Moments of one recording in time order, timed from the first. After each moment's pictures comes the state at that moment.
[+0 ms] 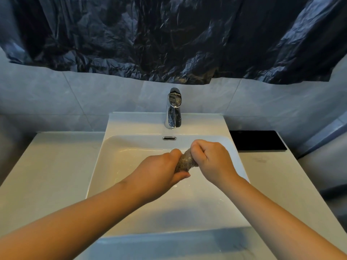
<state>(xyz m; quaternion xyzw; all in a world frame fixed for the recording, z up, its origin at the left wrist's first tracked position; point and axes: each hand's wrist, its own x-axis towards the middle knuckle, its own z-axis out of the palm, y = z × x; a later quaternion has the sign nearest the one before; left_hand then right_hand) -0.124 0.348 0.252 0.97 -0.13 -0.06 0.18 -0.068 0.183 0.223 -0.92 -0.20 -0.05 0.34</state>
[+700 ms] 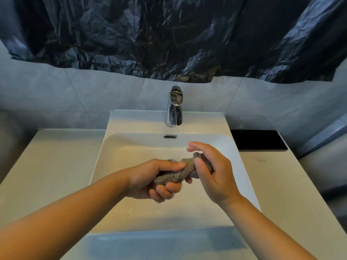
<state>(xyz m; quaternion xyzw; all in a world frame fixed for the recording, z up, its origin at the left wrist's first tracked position) -0.117 0.373 0.237 0.47 -0.01 -0.52 0.71 -0.107 0.175 0.212 -0.82 -0.25 -0.12 0.49</state>
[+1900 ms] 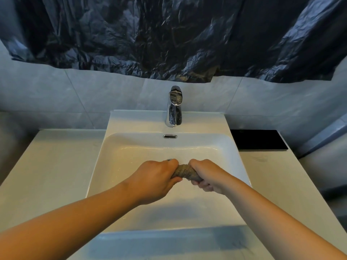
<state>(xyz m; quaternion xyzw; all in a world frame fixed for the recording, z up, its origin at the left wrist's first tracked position) -0.126 0.361 0.208 0.97 -0.21 -0.03 0.14 -0.078 0.186 0.213 -0.80 0.08 0.38 0.45</state>
